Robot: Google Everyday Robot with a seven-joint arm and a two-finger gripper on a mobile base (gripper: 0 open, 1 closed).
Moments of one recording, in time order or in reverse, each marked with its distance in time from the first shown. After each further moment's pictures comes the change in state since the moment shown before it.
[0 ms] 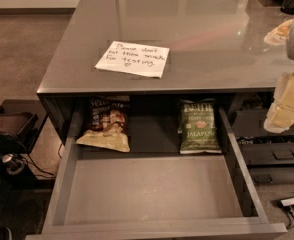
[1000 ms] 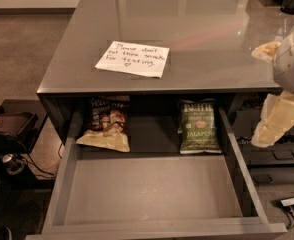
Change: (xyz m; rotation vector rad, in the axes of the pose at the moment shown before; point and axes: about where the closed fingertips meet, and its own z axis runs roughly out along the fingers) arm -0.001 0.008 0.036 0.053 -0.058 -0.070
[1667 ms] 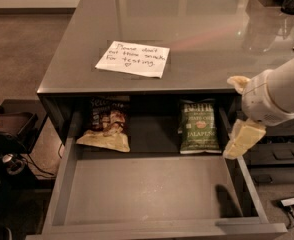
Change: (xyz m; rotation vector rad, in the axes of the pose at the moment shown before) arm 0.007 0.003 0.101 0.007 -0.113 0.001
